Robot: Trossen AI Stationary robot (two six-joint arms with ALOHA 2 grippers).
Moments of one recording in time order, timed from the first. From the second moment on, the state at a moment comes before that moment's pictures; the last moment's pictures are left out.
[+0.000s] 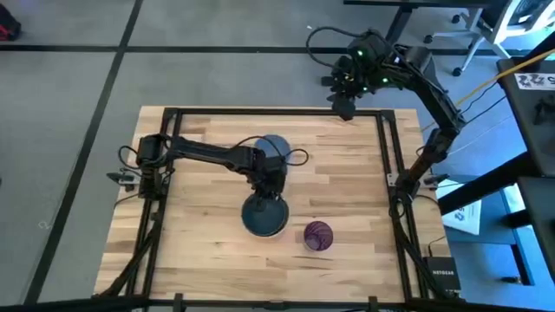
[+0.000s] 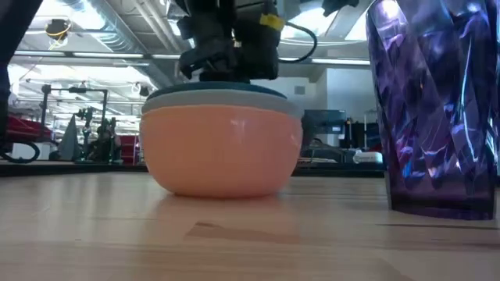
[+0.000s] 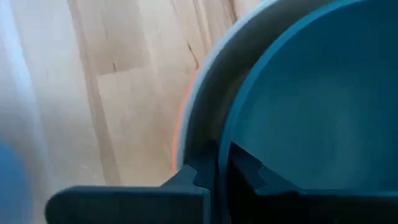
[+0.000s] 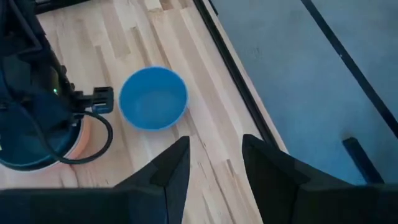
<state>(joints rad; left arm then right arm) 0.06 1.90 1.41 -0.73 0.21 0.25 -0.56 1.67 2.32 -1.54 -0.12 -0.17</state>
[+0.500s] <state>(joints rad) 0.07 1.88 1.43 -0.77 0.20 0.25 -0.56 1.67 2.32 -1.53 -0.12 -0.18</state>
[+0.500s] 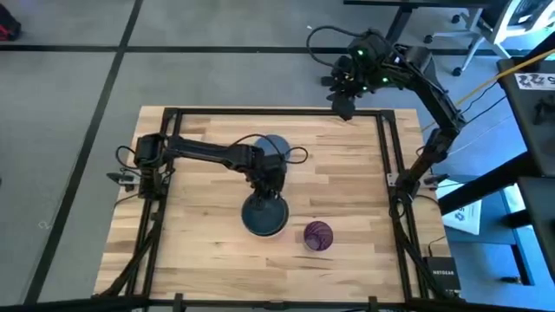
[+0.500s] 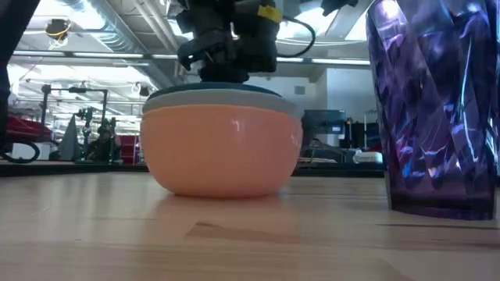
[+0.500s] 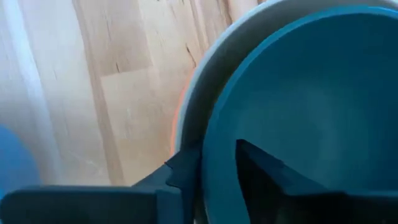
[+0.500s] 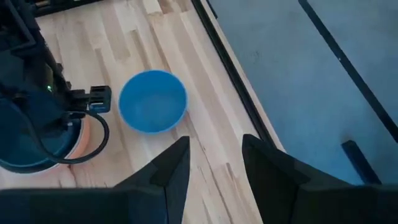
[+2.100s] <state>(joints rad) 0.19 0.76 0.71 -0.41 -0.02 -0.08 -0.55 1.87 1.49 -0.40 -0.48 0.36</state>
